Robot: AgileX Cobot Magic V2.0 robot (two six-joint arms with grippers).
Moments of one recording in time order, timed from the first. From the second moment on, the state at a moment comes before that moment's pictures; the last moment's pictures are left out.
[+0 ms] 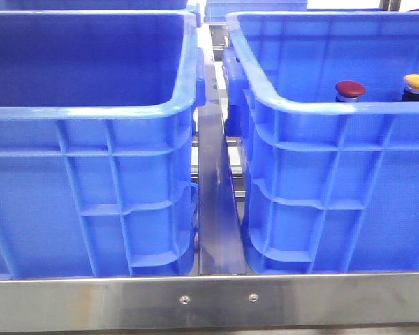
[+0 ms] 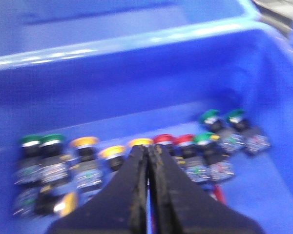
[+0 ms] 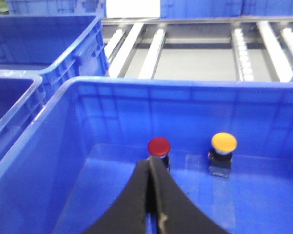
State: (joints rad) left arm -0.12 0.81 -0.85 -0.10 0.52 0.12; right arm -0.14 0.55 -0.52 1.05 0.30 -0.99
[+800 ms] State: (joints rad) left arm 0.02 0.18 -0.50 -0.10 0.40 0.12; right arm -0.14 0.12 -0.29 1.05 0.31 -1.07
